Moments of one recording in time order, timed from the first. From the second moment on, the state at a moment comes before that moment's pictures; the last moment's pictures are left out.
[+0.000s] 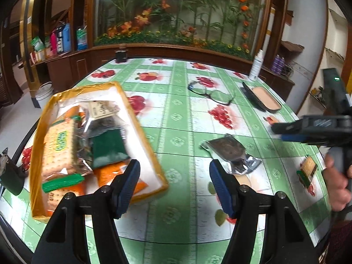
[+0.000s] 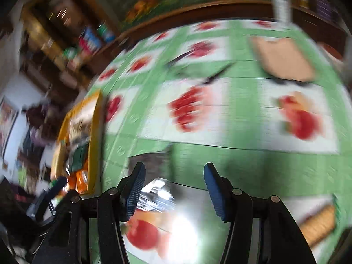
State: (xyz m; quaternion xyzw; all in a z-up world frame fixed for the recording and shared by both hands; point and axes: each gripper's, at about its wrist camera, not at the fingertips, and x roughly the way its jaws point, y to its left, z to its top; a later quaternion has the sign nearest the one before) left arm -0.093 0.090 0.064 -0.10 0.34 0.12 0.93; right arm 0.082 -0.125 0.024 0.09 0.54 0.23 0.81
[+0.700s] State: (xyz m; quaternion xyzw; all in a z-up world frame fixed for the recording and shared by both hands) left arm -0.089 0.064 0.054 -0.09 0.36 0.09 0.93; right arm 0.044 -0.268 -0.003 0.20 0.59 0.04 0.78
